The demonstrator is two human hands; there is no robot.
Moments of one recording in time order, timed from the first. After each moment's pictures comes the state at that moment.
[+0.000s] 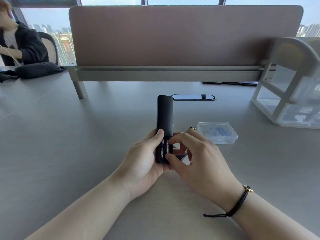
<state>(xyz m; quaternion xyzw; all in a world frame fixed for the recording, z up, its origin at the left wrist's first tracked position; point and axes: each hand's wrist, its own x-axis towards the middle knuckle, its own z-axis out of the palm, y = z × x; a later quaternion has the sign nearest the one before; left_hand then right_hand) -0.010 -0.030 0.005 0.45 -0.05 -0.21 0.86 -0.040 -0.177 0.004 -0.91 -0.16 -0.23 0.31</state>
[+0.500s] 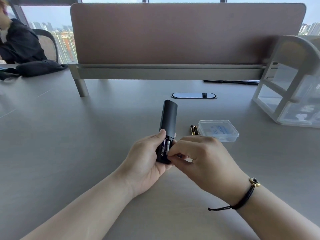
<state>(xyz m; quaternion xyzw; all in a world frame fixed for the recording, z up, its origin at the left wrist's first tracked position) -0.020 -0.034 0.016 0.44 0.03 -0.20 0.87 -0.036 -0.185 0.010 -0.88 -0.30 -0.26 0.26</state>
